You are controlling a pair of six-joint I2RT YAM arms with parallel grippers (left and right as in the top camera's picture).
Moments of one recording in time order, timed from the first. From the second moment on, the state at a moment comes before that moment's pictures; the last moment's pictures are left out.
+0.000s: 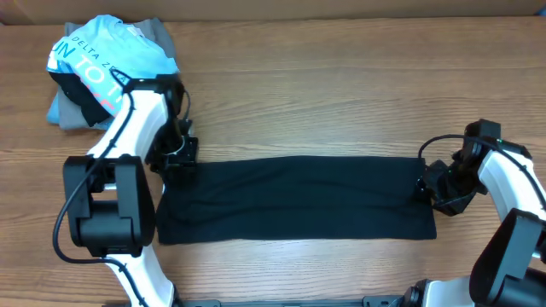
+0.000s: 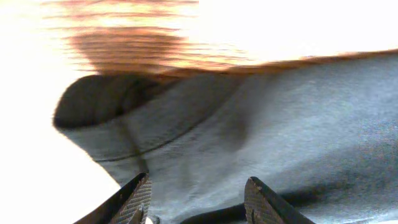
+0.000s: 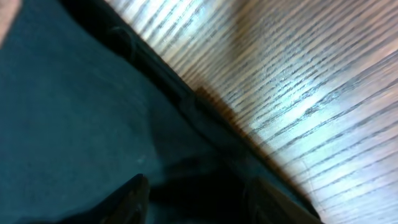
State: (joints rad) left arm -0.01 2.00 1.46 -1.29 0.01 -0.03; right arm -0.33 1.63 0.96 -0.95 -0.15 0.41
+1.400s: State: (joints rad) left arm 0.07 1.78 1.39 -1.33 0.09 -0.01; right arm -0.33 1.63 0.85 -0.91 -0.09 0.48
